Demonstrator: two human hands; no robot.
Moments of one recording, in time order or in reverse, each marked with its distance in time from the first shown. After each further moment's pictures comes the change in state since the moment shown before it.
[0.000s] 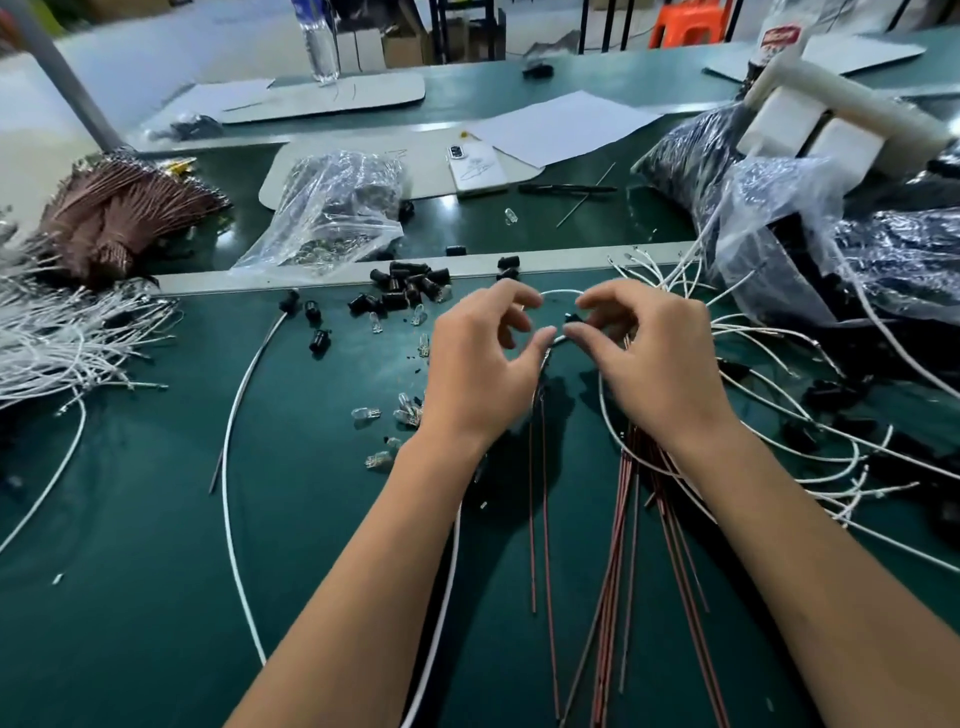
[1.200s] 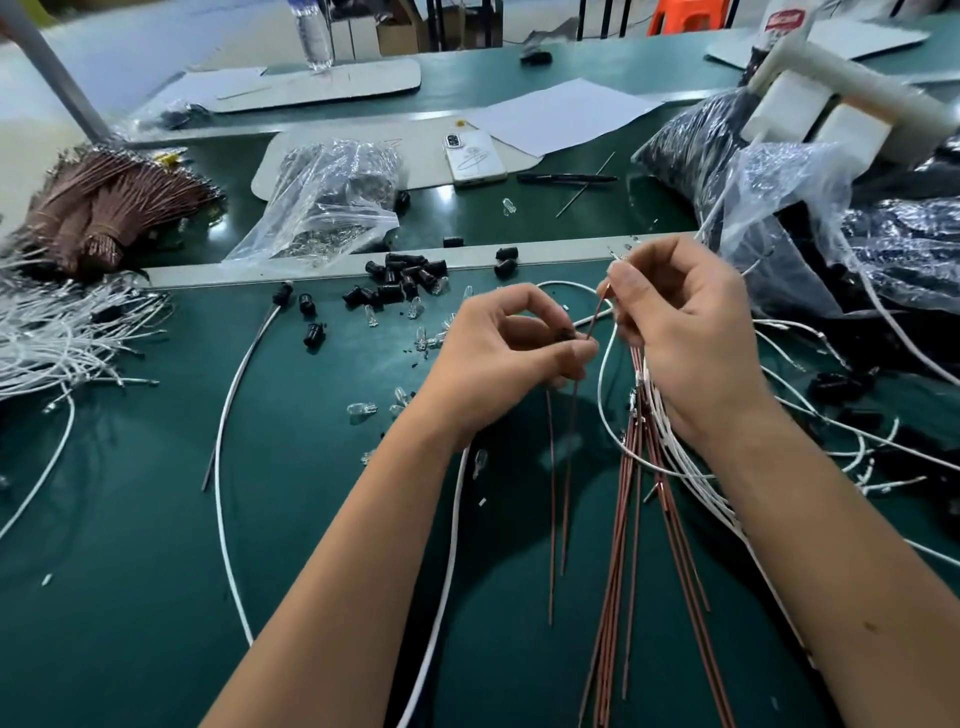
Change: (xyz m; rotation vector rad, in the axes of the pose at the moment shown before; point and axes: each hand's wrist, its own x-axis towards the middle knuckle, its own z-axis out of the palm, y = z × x) left_hand 0.000 0.013 -0.008 -0.697 -0.353 -0.351; right_hand -0.001 -0.020 -0.012 0.610 0.117 0.189
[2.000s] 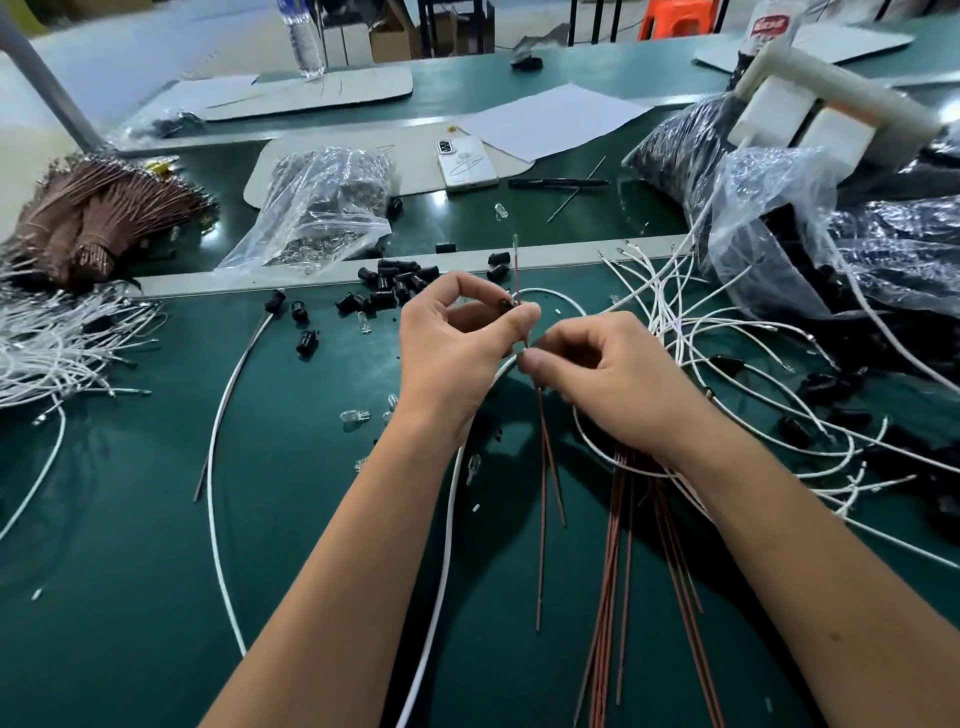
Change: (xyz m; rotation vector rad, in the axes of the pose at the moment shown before) left_hand 0.005 -0.002 -0.003 -0.065 0.406 0.053; right_hand -0.011 0.005 0.008 -0.330 -0.473 0.078
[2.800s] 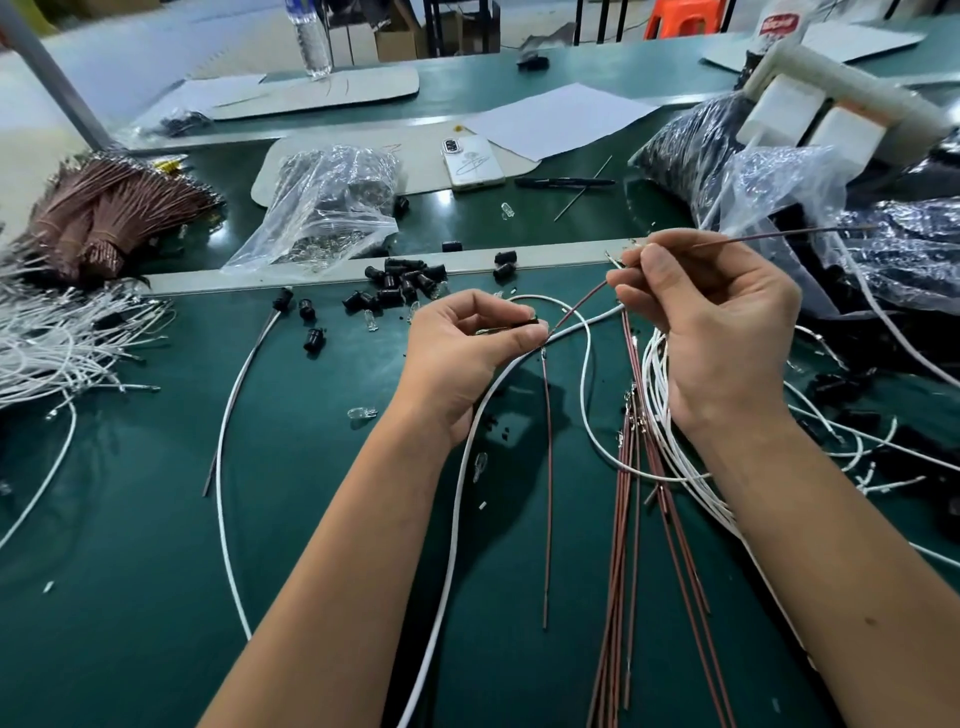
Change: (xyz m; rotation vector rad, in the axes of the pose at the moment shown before) left_hand 0.000 0.005 -0.006 -0.086 -0.079 -0.211; right_hand 0.006 -0.005 -0.016 0.748 0.632 -0.135
